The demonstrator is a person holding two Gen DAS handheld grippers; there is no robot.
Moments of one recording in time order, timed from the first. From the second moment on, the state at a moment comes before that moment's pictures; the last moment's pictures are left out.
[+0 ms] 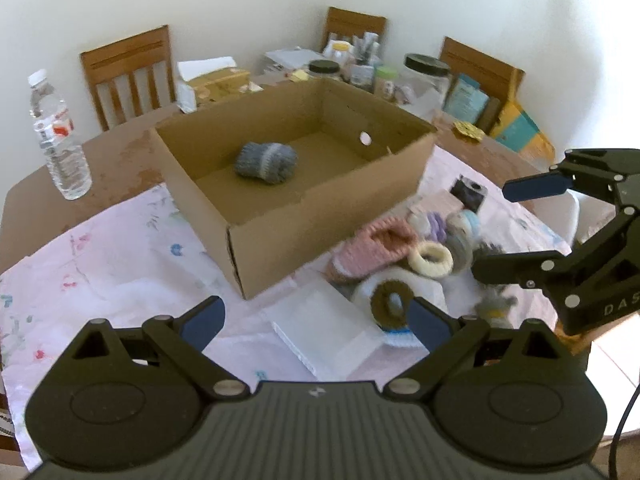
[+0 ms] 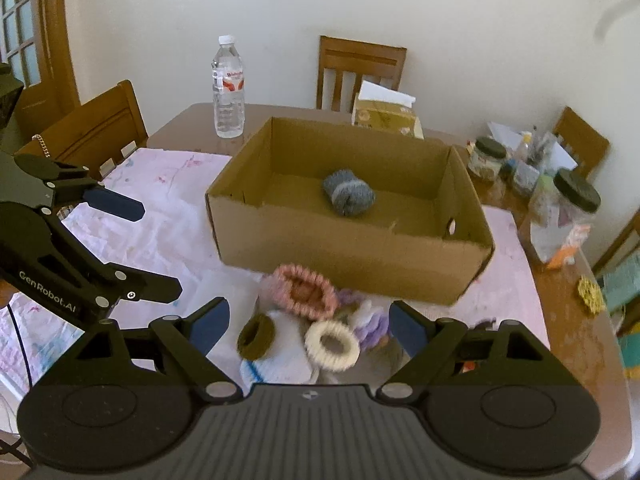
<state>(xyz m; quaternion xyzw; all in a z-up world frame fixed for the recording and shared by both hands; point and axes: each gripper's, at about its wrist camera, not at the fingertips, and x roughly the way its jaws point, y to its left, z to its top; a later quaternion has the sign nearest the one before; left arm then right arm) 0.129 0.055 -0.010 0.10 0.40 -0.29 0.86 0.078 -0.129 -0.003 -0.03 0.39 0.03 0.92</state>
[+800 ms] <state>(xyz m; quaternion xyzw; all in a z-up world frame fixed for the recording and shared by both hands) 0.157 0.035 -0.064 0.26 0.39 -0.43 0.77 0.030 -0.149 -0.045 0.03 0.43 -0.04 0.90</state>
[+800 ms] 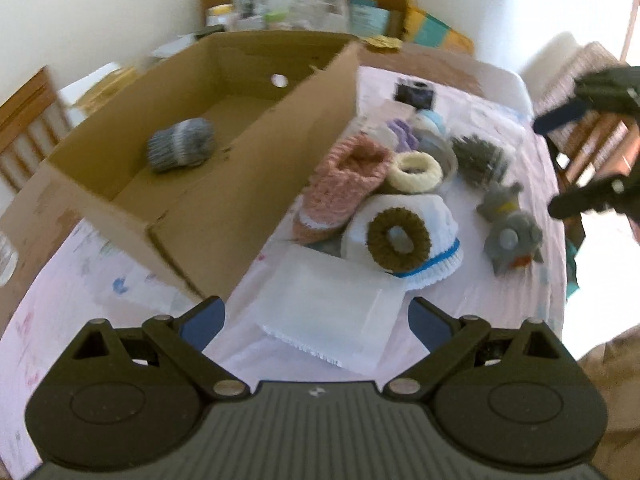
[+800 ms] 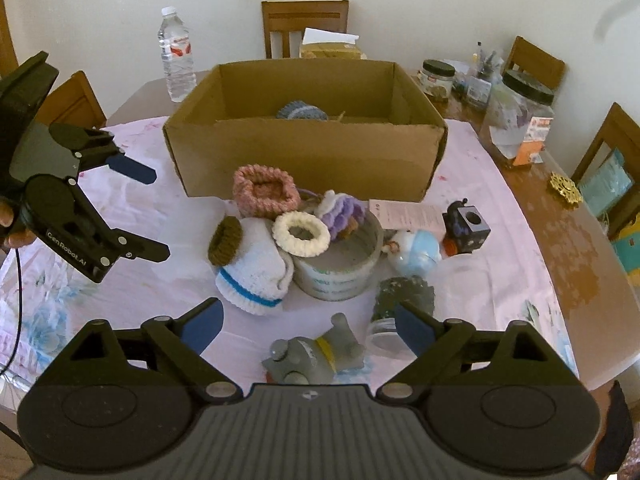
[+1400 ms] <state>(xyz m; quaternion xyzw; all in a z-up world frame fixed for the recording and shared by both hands) 0.166 0.005 -0.097 0.34 0.39 -0.47 0.71 0.028 -0.158 -0.078 0.03 0.46 -0.01 0.89</state>
